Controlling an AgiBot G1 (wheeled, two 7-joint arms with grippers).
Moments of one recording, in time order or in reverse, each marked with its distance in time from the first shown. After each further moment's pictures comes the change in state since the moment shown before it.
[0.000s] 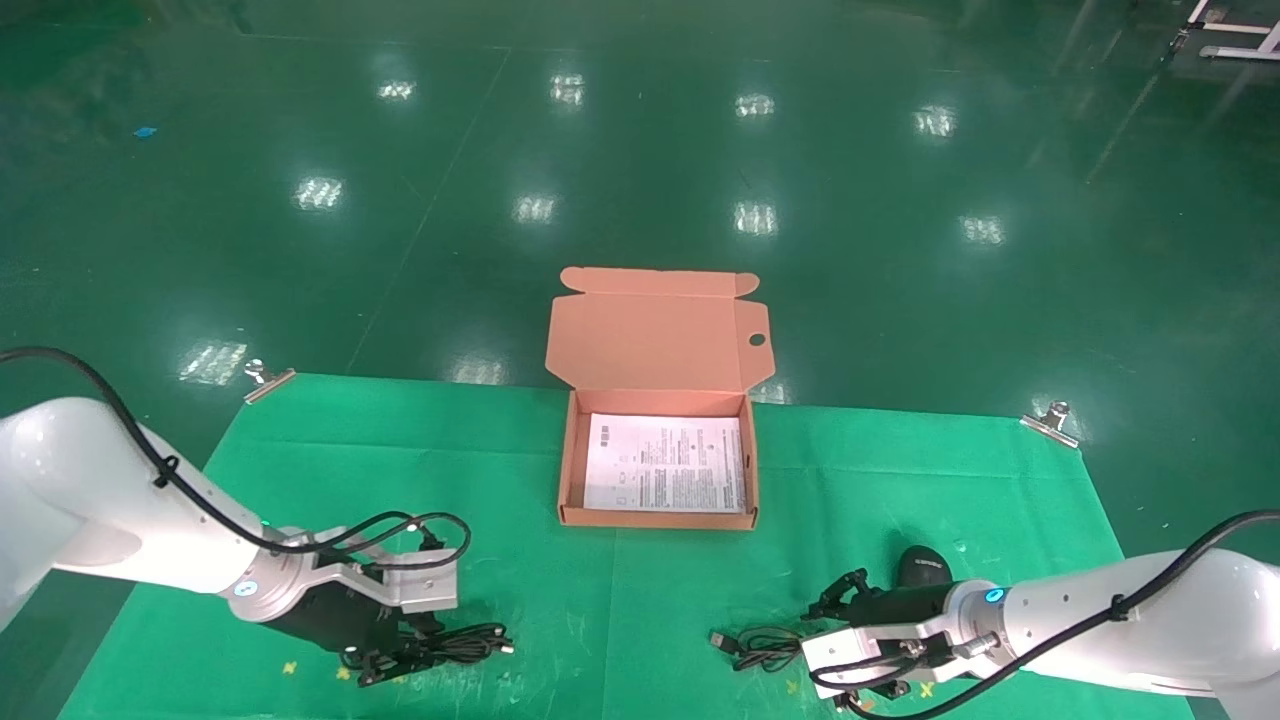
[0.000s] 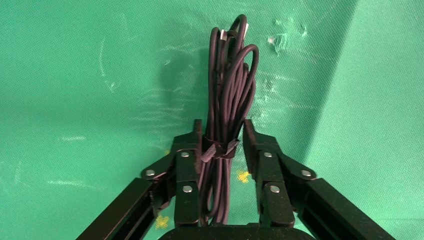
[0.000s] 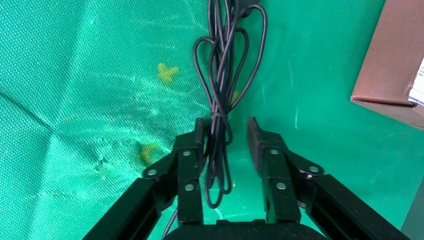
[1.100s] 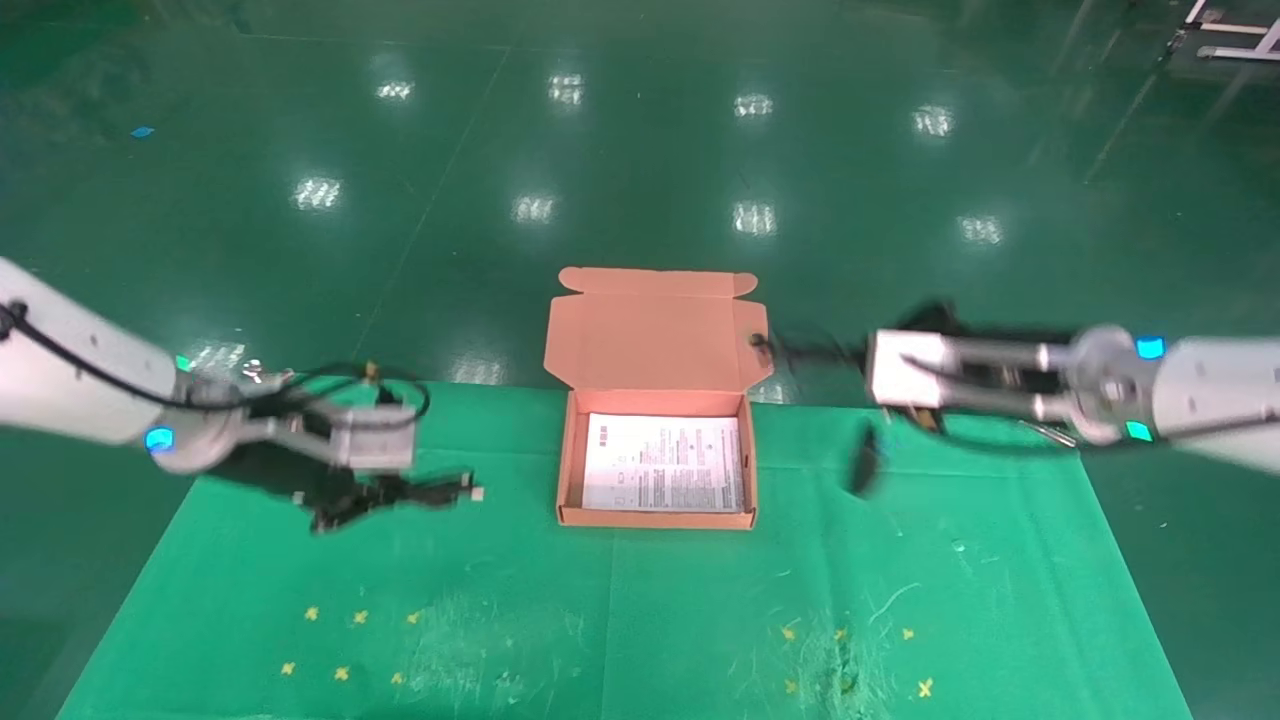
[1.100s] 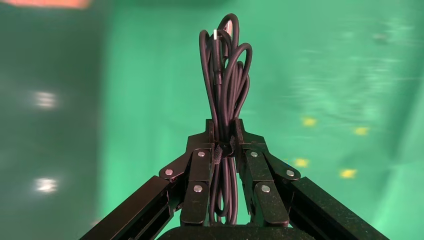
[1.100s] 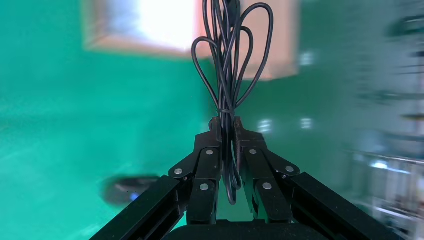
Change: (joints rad) left arm -0.180 -0.164 0.010 -0.447 0.114 0.043 -0.167; right arm 0.213 0.097 0.159 0.208 0.087 0.028 0.254
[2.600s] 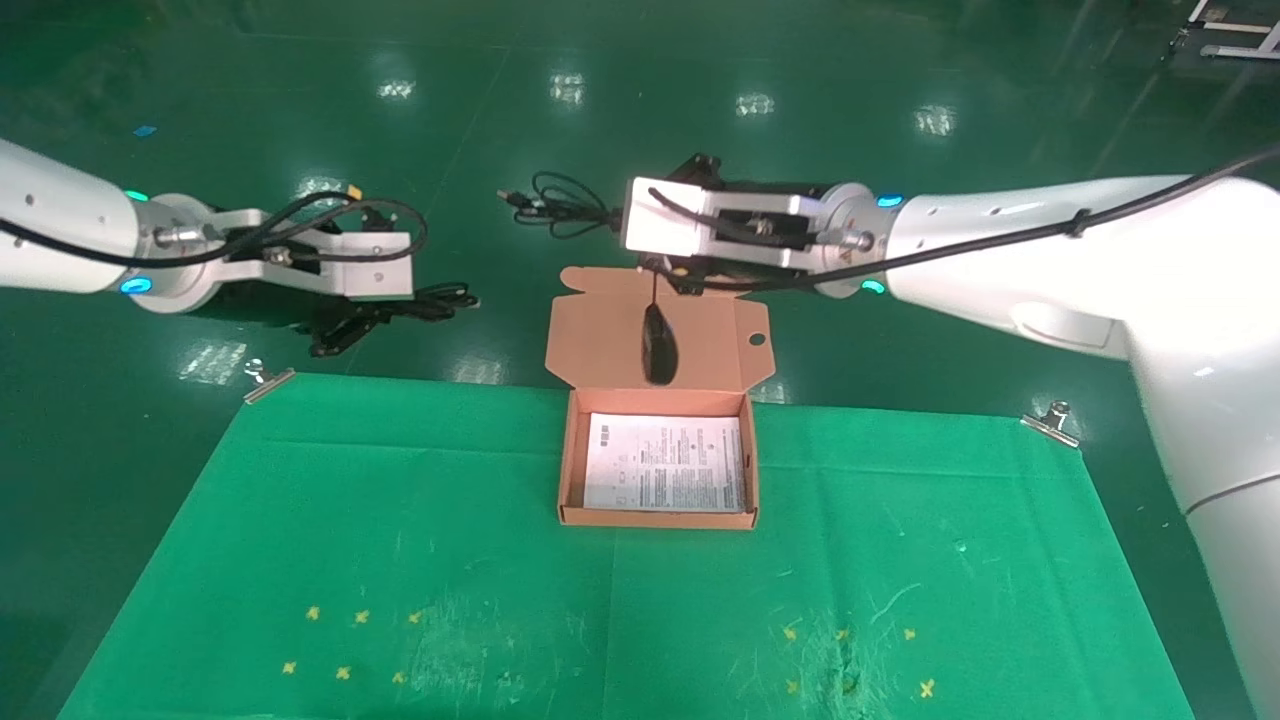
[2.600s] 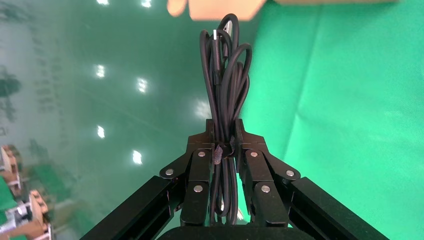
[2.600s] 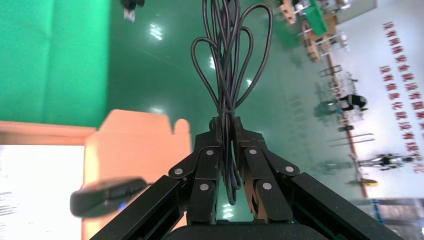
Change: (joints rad) left arm -0.123 -0.060 -0.016 -0.248 0.177 -0.104 -0.201; right arm 0.209 -0.354 0.000 -0.294 0.129 0.128 -0.158
